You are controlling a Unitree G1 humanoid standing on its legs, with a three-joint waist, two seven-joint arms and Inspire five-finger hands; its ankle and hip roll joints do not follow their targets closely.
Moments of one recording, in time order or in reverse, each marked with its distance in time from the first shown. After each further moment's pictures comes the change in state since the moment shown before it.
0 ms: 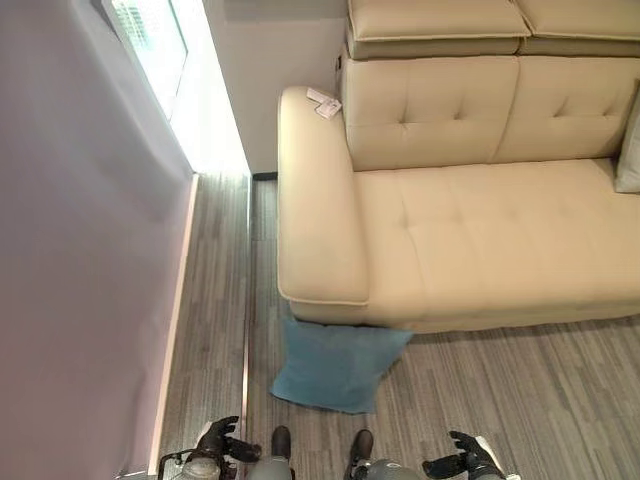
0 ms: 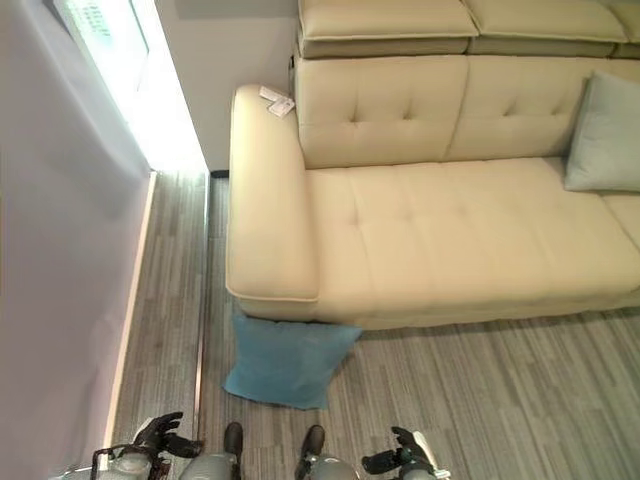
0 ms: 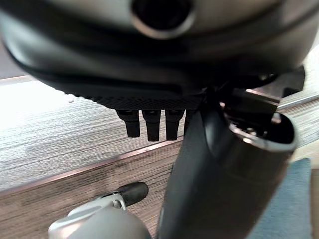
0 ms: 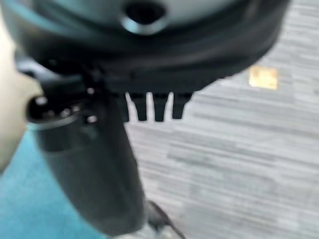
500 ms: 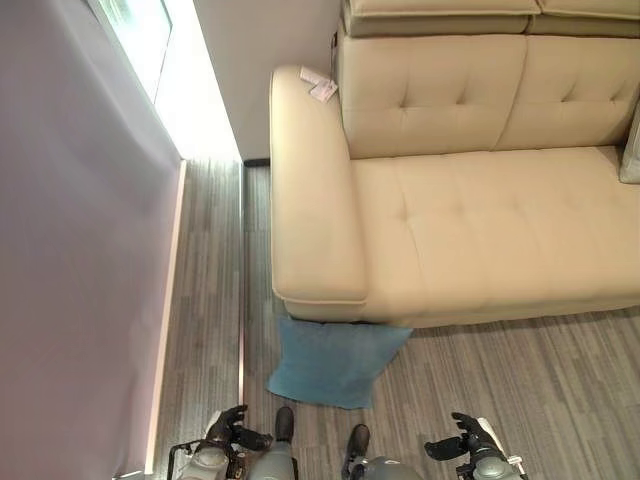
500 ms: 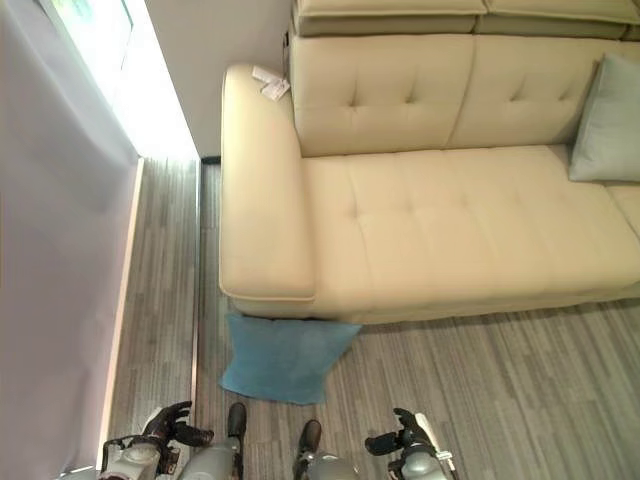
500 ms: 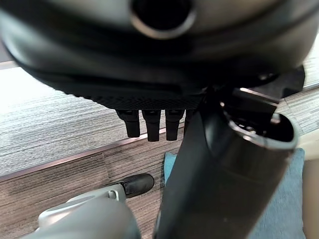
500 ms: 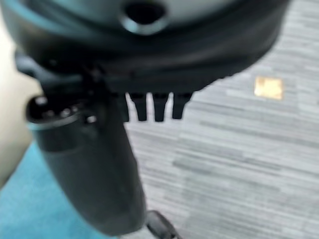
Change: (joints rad) left arm -0.044 0.002 -0.004 -0.010 -0.020 -0.007 0.002; right arm -0.038 0.011 0.002 -0.003 0.000 -0.002 -0.003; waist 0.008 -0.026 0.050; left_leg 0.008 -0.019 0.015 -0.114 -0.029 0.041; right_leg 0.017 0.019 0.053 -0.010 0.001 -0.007
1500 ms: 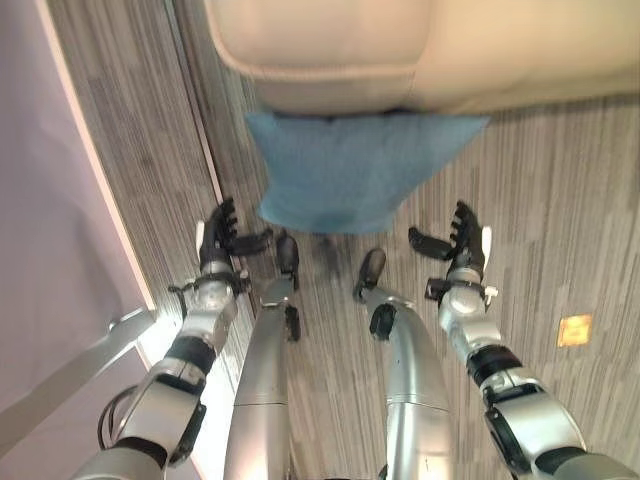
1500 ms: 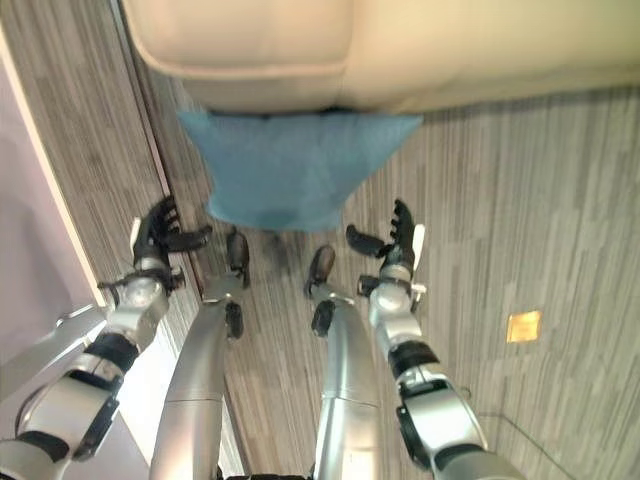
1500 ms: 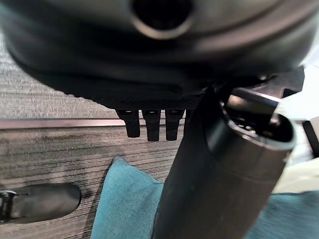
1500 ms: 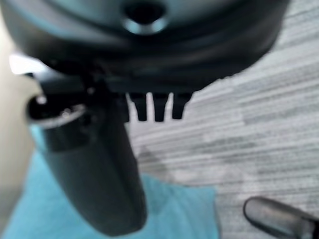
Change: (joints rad) left arm -0.591 0.133 -0.041 -0.331 -0.425 -0.142 0.203; right arm -0.599 -0.047 -0.061 -0.331 0.346 -0.152 -0.273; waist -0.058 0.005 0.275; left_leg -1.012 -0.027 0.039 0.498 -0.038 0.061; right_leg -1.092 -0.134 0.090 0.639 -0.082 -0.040
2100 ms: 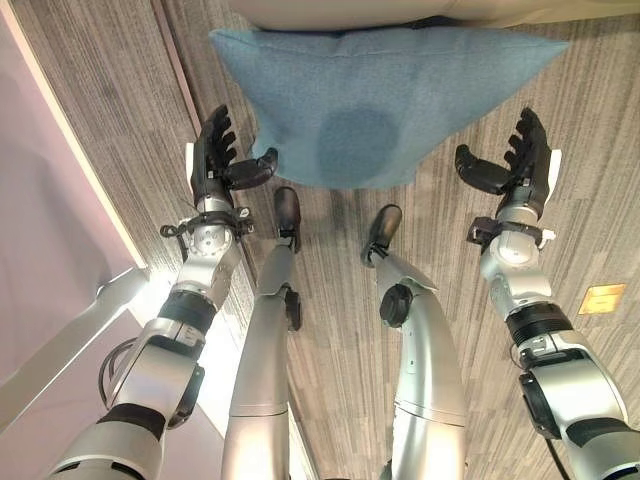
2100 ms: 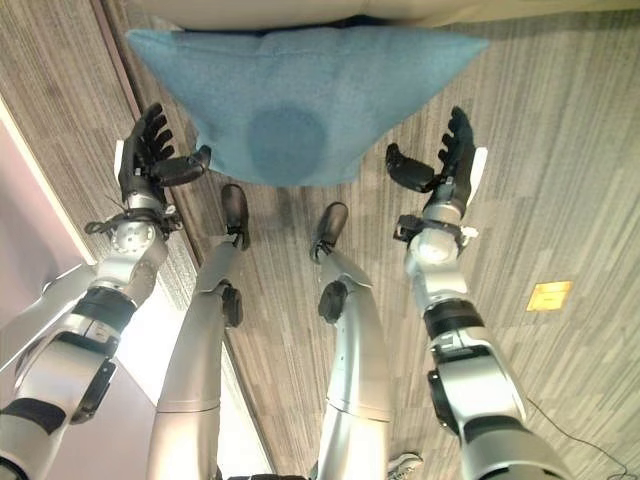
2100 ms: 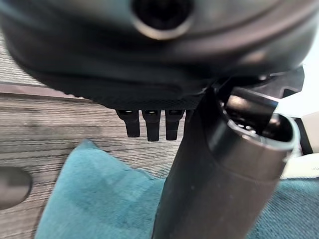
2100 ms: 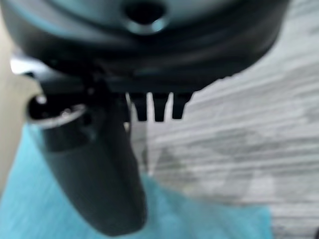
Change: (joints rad) left arm -0.186 0.048 -0.054 -0.097 -0.024 -0.019 0.016; right arm -0.176 -0.193 0.023 -0.063 0.083 -0.061 0.059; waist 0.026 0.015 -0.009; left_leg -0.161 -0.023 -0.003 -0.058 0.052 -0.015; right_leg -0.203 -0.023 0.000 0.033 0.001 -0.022
